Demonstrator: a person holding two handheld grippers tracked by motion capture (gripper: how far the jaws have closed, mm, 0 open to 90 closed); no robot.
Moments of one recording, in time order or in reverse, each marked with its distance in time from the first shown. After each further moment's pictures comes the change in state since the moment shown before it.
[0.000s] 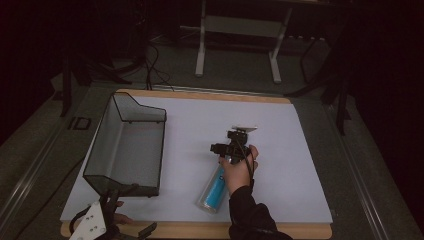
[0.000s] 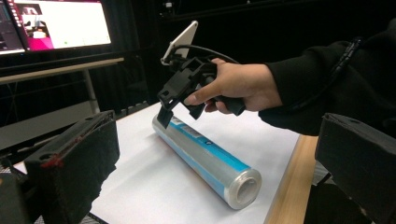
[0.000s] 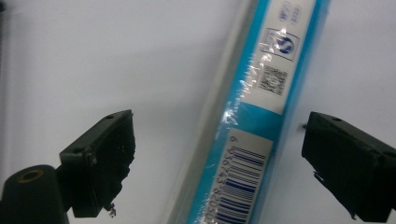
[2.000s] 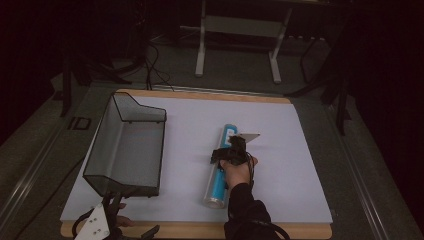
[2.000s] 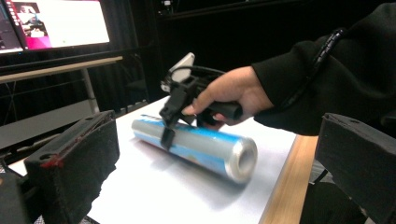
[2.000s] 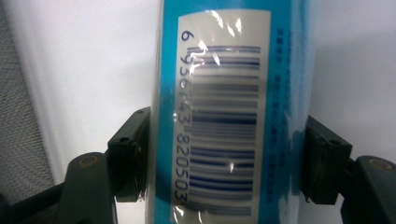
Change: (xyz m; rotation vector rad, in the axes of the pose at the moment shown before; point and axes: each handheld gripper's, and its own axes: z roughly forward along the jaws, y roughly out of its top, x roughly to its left) left arm -0.007 0.000 0.003 0.011 0.000 0.007; right arm -0.013 -0.002 0.031 0.303 0.201 0.162
